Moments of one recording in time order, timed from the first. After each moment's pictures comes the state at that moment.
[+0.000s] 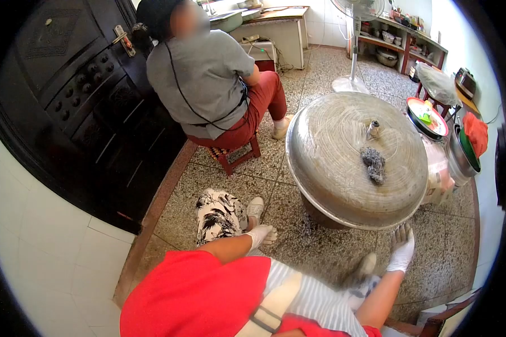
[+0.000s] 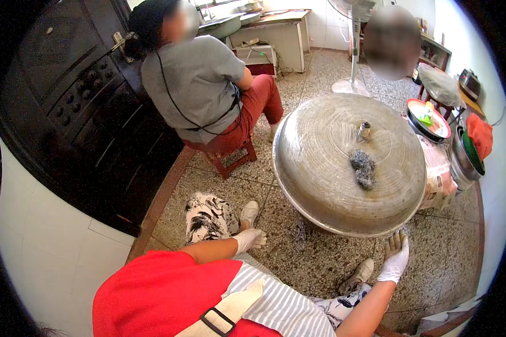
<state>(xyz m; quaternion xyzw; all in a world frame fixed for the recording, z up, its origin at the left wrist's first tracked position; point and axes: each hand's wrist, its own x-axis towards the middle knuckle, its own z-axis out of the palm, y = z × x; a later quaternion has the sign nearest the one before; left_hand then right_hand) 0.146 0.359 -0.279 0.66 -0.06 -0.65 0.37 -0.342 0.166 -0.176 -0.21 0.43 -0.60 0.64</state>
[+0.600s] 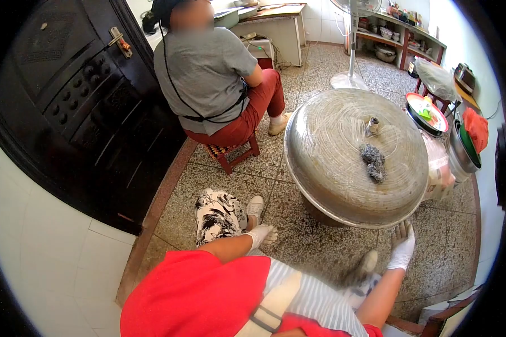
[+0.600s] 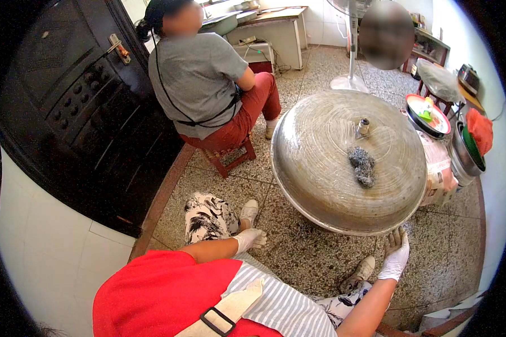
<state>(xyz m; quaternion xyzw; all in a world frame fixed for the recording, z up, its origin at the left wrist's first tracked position) 0.149 0.358 -0.286 0.66 -0.04 -0.65 0.36 -0.330 0.171 -0.159 -0.22 0.45 -0.58 0.65</state>
